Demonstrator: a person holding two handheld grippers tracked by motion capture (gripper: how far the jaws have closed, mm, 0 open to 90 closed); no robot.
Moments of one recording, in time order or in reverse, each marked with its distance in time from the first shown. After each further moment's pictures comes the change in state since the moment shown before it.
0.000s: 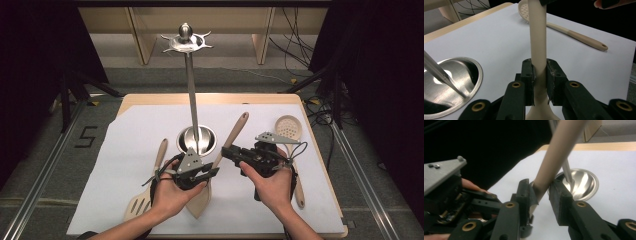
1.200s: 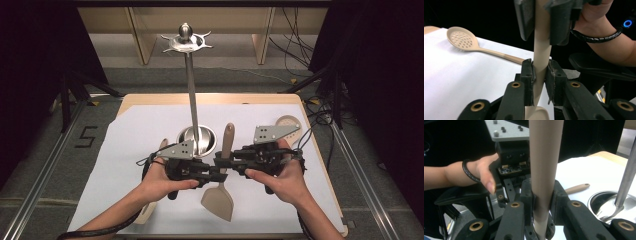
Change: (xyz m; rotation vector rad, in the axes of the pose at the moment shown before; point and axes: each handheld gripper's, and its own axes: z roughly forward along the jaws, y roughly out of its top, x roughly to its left) left arm 0.019 0.025 -0.017 -0.129 -0.543 0.002; right arm 0.021 0.033 -0.020 0.136 0.388 -0.330
